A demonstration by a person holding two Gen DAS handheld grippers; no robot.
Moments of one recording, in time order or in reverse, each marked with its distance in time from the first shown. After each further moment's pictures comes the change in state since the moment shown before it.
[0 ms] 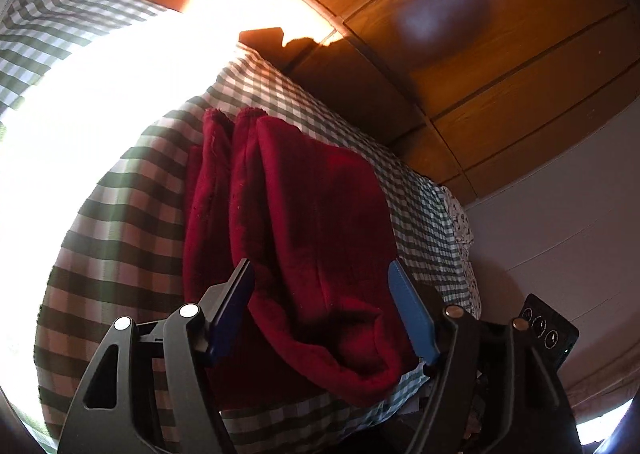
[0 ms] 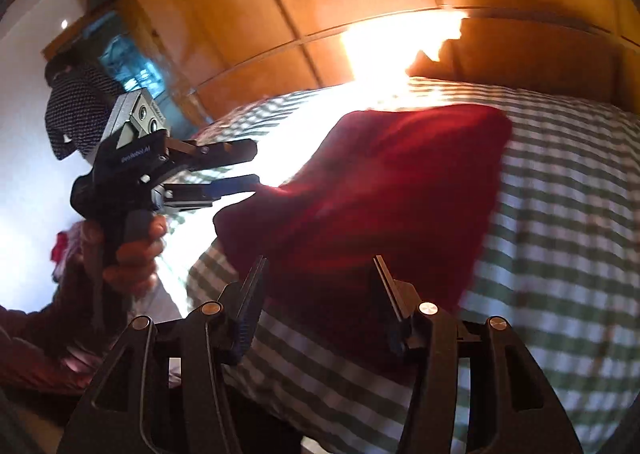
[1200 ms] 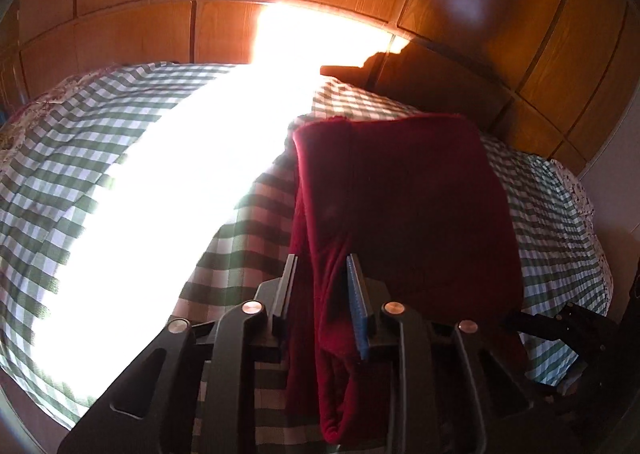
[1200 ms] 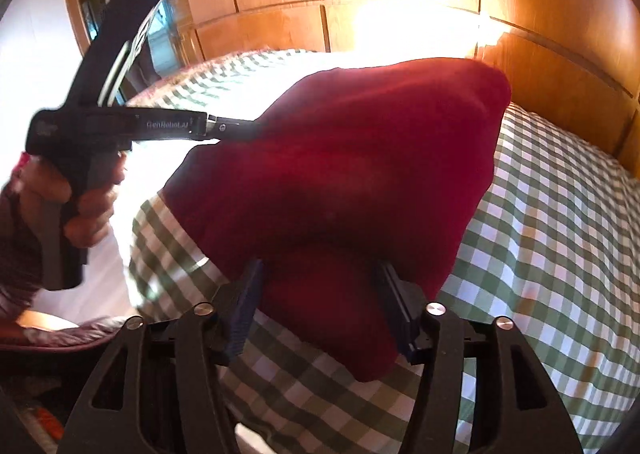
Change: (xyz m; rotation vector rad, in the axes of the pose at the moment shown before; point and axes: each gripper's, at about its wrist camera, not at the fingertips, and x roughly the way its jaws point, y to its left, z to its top) left arm 0.009 -0.014 -0.012 0.223 -0.160 0.500; right arm 0.044 0.046 -0.011 -0.244 0.071 -0.078
